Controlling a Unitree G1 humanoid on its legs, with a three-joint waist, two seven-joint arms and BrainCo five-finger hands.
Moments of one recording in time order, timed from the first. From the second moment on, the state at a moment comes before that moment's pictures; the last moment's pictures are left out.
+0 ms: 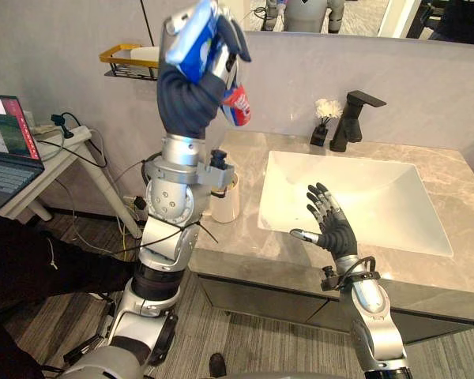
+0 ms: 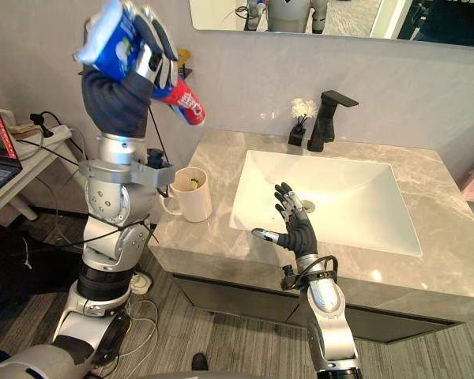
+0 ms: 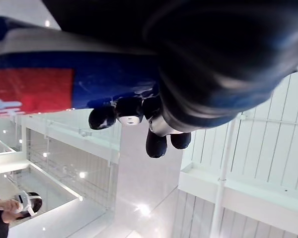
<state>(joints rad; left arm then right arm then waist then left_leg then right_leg) -0.58 0.16 -0.16 -0.34 -0.22 -0.20 0.13 0.12 -0.08 0.04 -0.21 0.16 -0.10 0.11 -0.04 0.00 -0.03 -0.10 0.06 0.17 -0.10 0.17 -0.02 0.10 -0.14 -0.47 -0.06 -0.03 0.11</state>
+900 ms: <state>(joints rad) -0.40 0.17 -0.16 -0.35 -0.14 -0.16 0.08 0.16 -0.07 0.05 -0.21 0.17 -0.10 0.11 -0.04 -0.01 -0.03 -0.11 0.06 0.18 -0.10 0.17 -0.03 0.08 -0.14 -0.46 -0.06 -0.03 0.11</state>
